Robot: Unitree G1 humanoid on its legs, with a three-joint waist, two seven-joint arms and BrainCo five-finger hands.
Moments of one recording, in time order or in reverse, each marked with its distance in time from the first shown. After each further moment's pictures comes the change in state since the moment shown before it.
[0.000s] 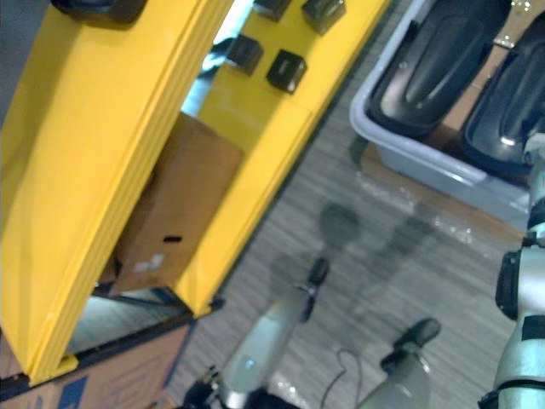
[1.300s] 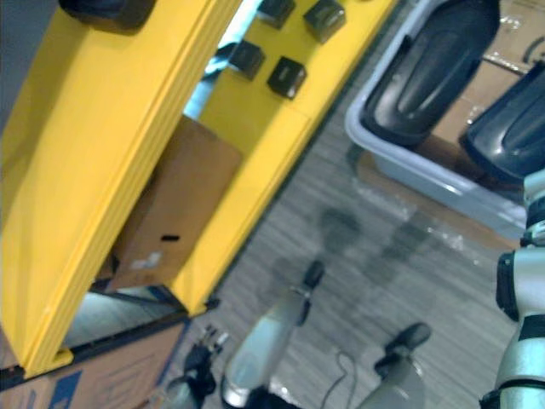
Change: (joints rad) left arm -0.031 0.015 -0.031 -0.308 -0.207 -0.147 0.091; right arm -0.014 0.024 0.141 0.040 -0.564 0.234 0.113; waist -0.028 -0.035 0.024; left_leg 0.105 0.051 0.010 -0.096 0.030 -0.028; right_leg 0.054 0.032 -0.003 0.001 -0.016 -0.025
